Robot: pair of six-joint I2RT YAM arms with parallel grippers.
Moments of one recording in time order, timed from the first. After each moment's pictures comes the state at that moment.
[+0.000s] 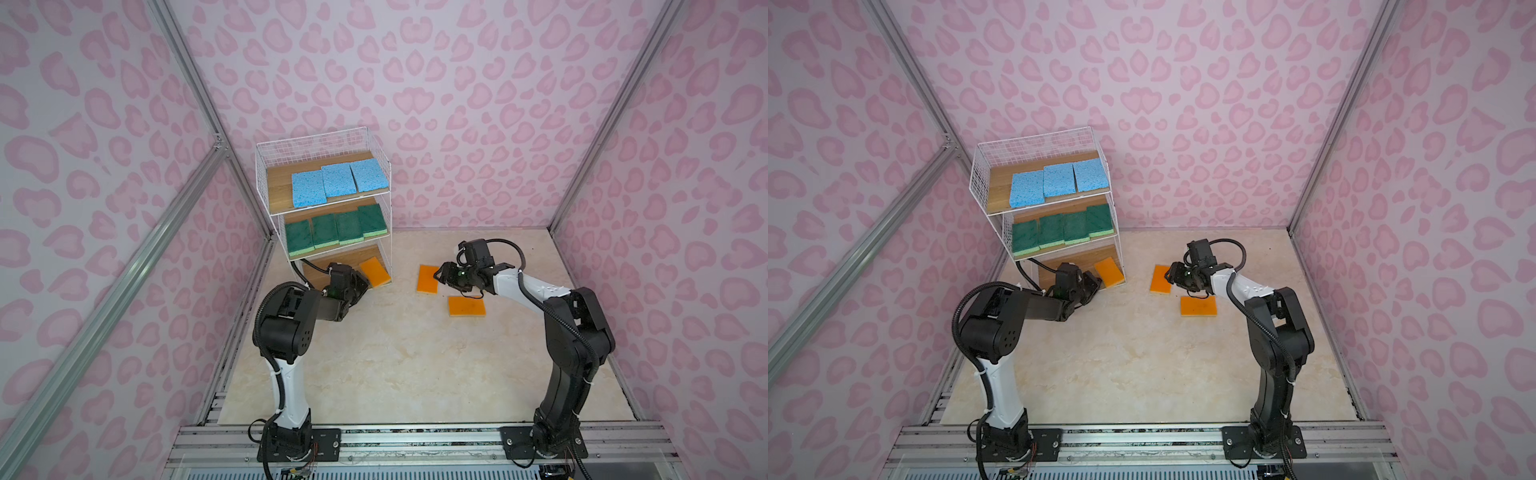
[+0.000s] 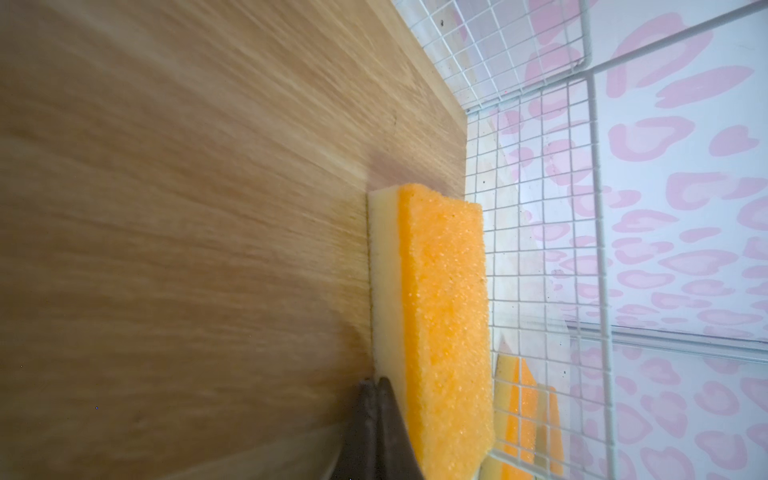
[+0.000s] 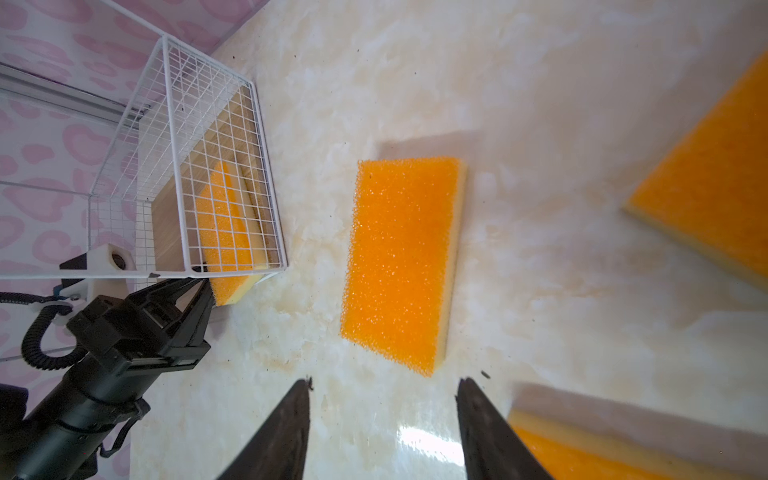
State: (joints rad) left arm -0.24 2.02 0.95 0.51 0.16 -1.05; right arm 0.34 1.90 1.29 -0.24 -0.31 0.64
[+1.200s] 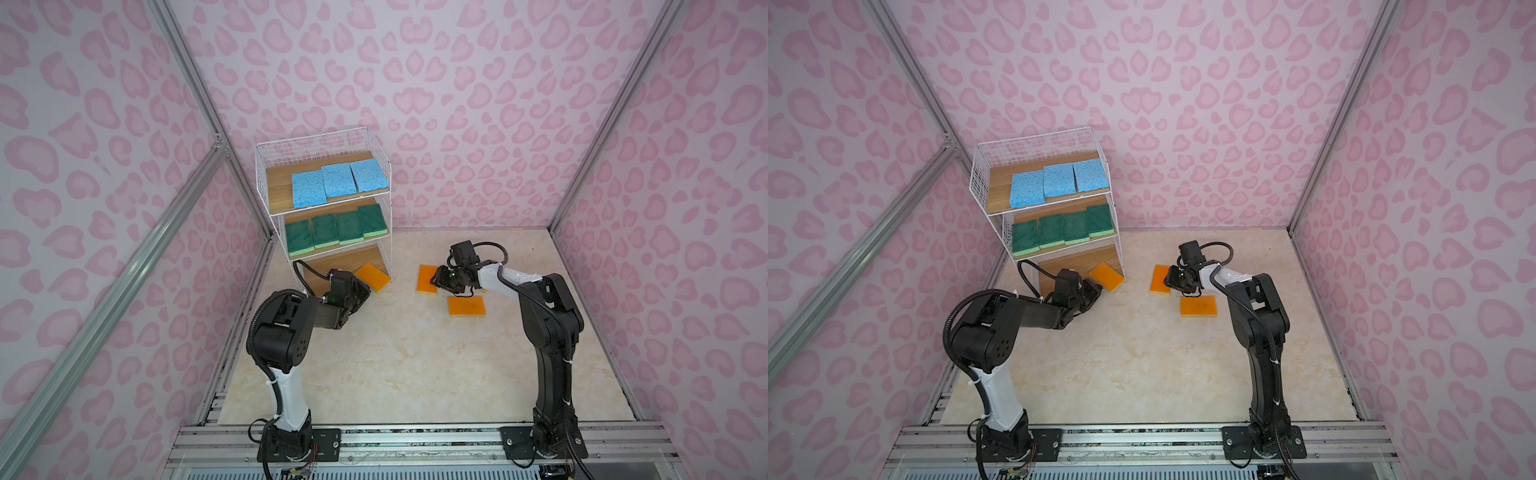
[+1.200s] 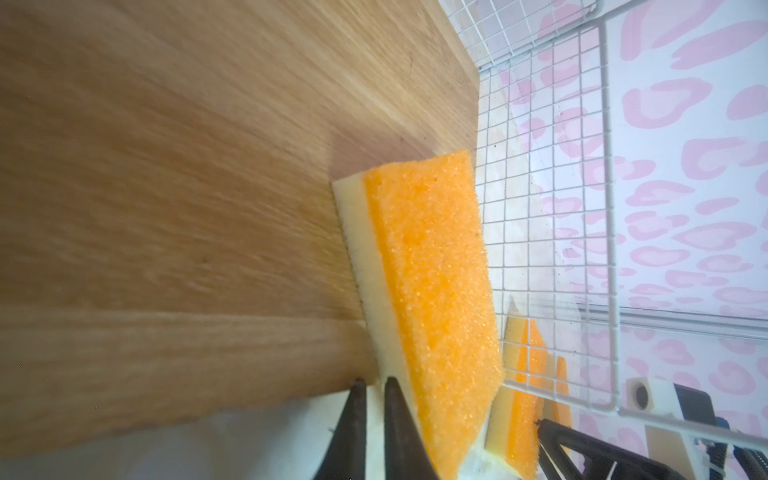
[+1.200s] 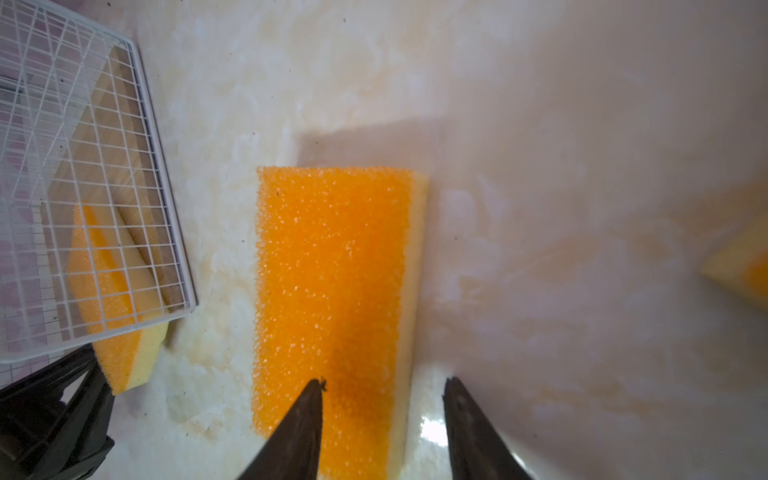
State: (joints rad) left arm -0.27 1.93 0.85 0.48 0.14 -1.05; right arm 0.35 2.13 1.45 -0.30 -0.27 0.61
